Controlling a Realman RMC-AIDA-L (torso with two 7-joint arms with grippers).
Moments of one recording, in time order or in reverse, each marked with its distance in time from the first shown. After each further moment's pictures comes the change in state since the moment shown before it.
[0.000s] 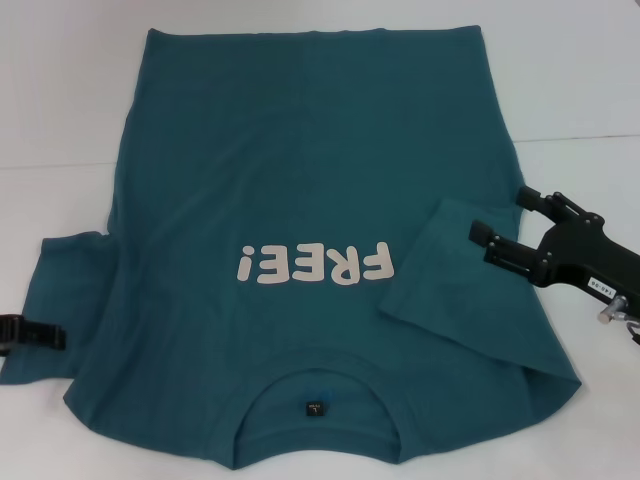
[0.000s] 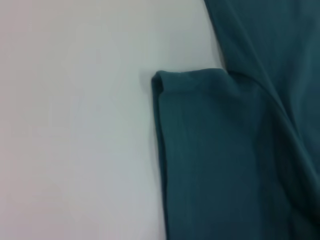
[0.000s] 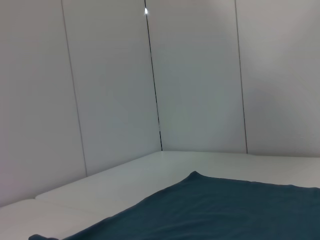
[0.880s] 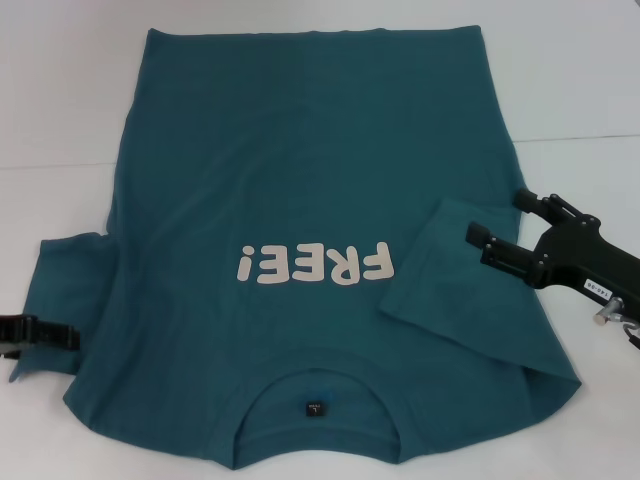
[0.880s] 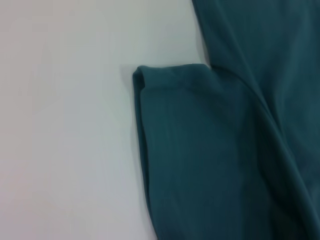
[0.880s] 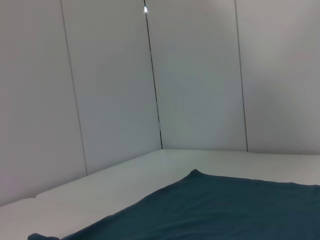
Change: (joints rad) left arm -0.010 -0.007 -0.008 0.001 -0.003 0.027 -0.016; right arm 0.004 0.000 0.000 0.013 0.000 0.007 -0.007
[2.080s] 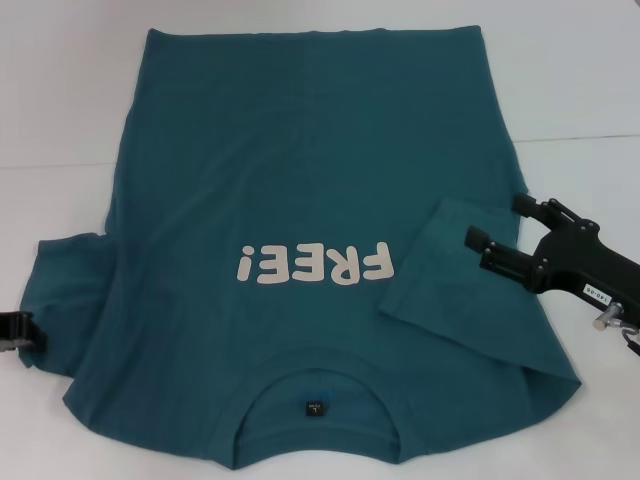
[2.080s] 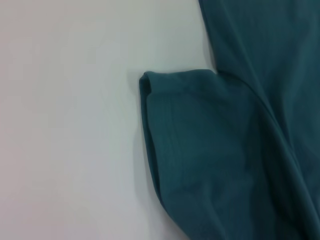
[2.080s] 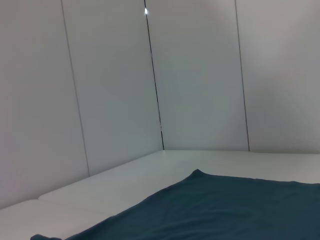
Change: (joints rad) left arm 0.011 -0.009 0.022 -0.041 0.006 -0.001 -0.036; right arm -0.006 0.001 0.000 0.012 0.005 -0.008 -0.005
